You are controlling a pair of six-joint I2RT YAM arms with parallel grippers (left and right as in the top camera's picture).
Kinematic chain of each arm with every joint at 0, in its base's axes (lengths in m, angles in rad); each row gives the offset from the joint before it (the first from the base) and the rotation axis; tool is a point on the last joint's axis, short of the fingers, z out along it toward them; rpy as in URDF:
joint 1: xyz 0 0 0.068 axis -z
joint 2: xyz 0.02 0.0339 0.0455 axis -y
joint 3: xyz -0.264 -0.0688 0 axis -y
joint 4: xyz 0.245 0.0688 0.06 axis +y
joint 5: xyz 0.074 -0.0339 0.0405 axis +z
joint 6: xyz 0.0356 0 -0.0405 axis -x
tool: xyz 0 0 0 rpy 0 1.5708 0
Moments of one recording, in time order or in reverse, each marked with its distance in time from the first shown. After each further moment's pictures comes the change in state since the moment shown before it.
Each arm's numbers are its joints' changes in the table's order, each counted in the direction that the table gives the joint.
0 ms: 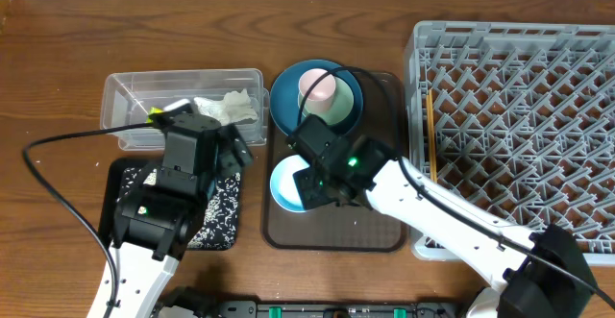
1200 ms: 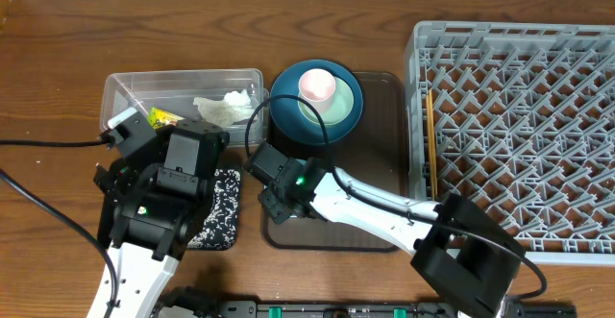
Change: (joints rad) left arm -0.001 0.000 0.000 0.111 0.675 0.000; right arm -0.119 -0.265 0.000 -0.296 -0.045 0.180
